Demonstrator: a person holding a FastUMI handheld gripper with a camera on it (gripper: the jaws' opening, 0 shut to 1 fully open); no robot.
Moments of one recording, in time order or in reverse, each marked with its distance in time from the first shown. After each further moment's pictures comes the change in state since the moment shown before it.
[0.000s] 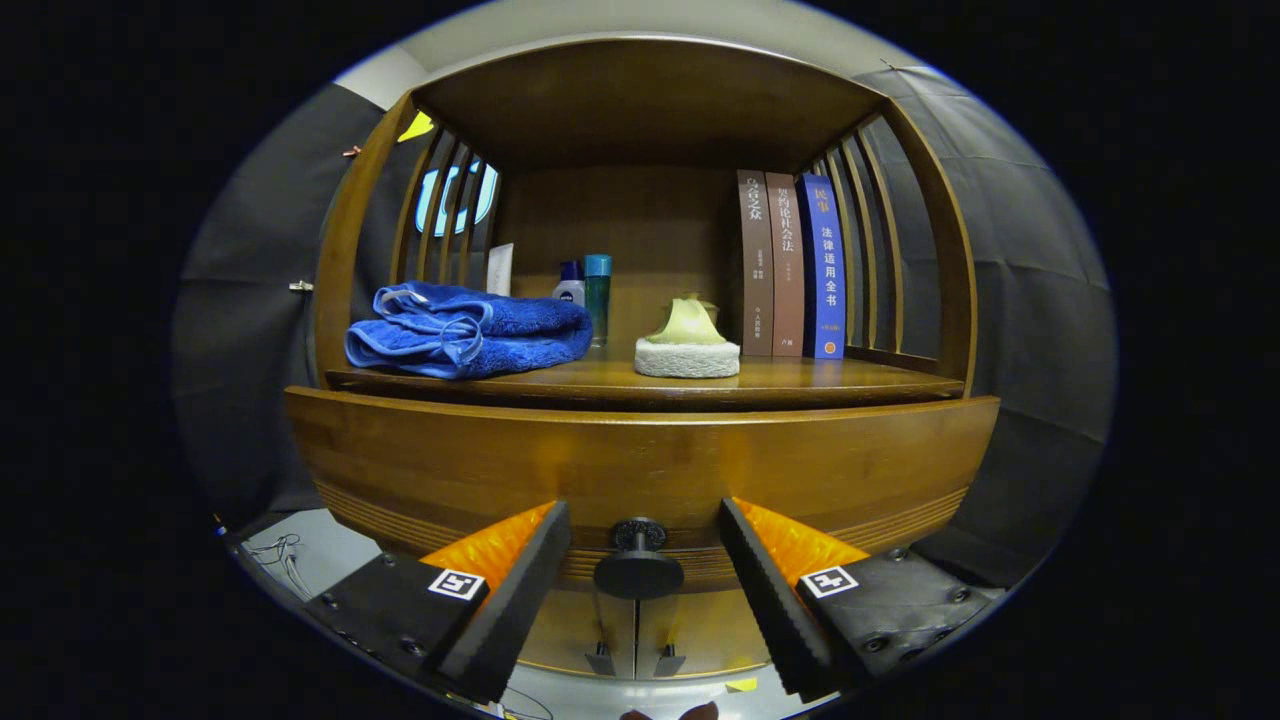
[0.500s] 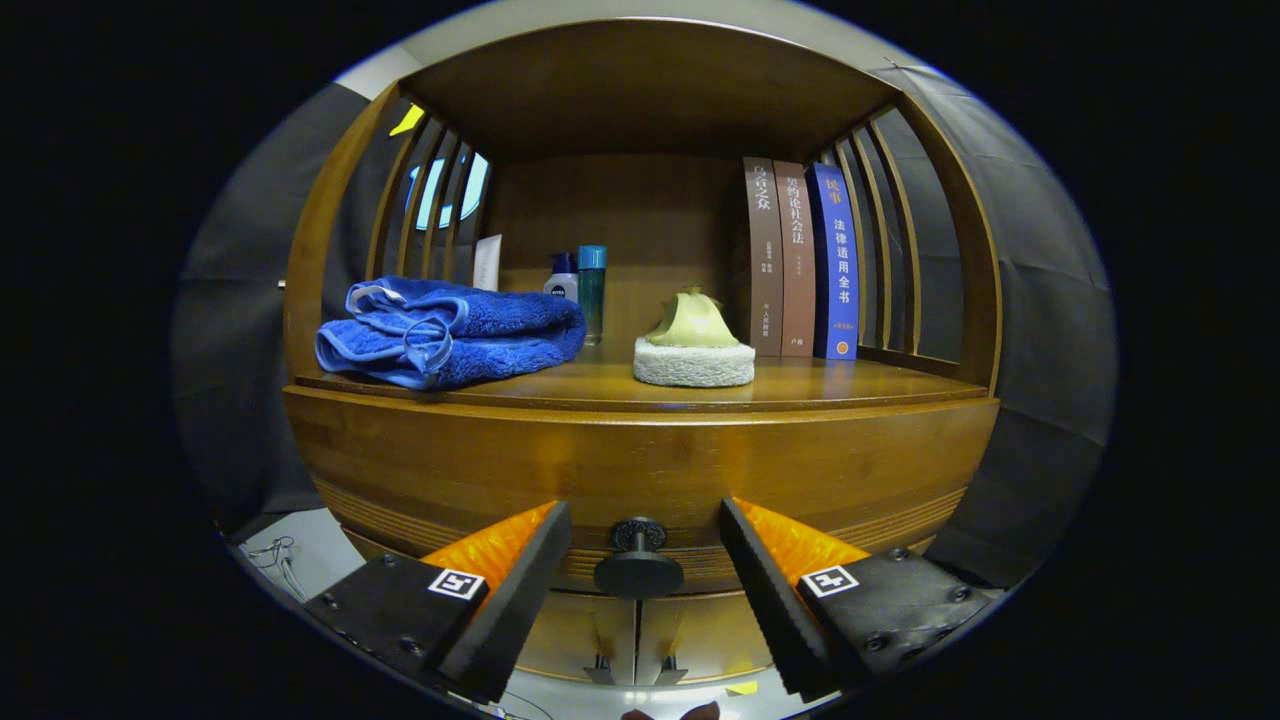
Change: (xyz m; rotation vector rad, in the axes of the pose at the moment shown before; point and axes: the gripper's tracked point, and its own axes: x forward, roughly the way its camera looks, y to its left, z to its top) arm 0.027 0.000 0.001 -0.026 0.013 -0.017
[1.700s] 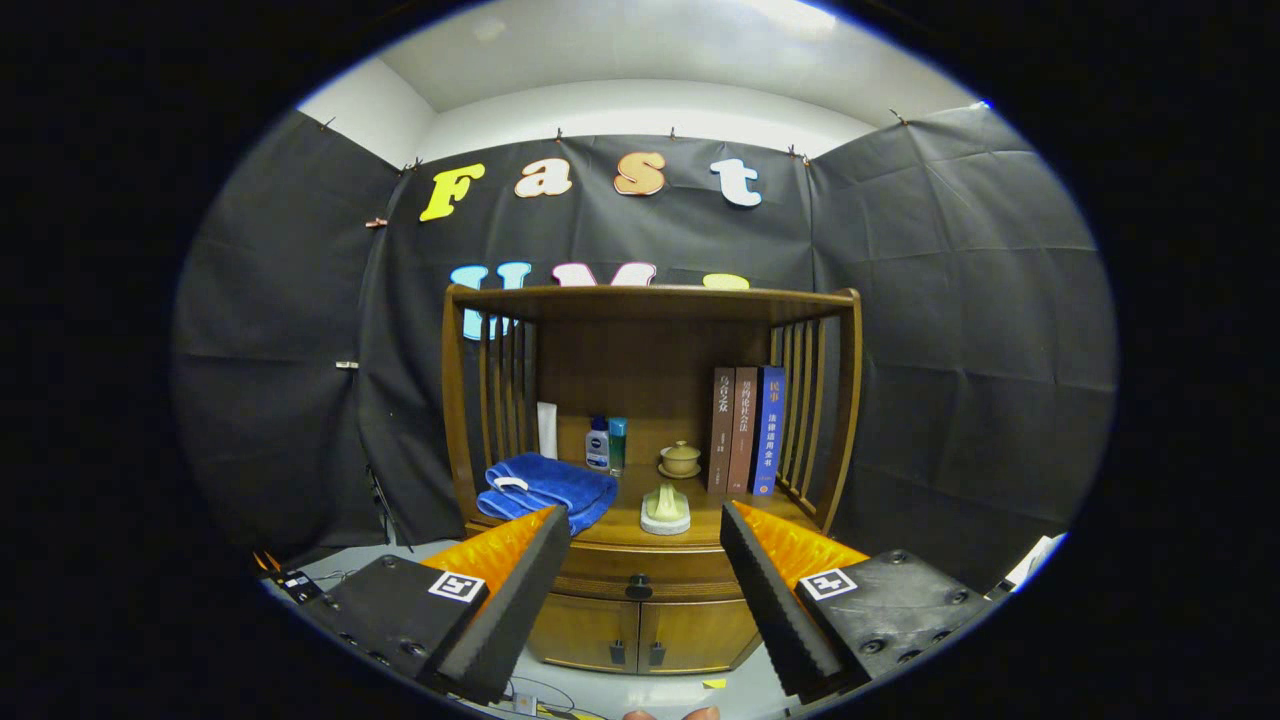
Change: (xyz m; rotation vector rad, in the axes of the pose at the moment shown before) arm -0.264 -0.023 0.246 0.020 -0.145 0.061
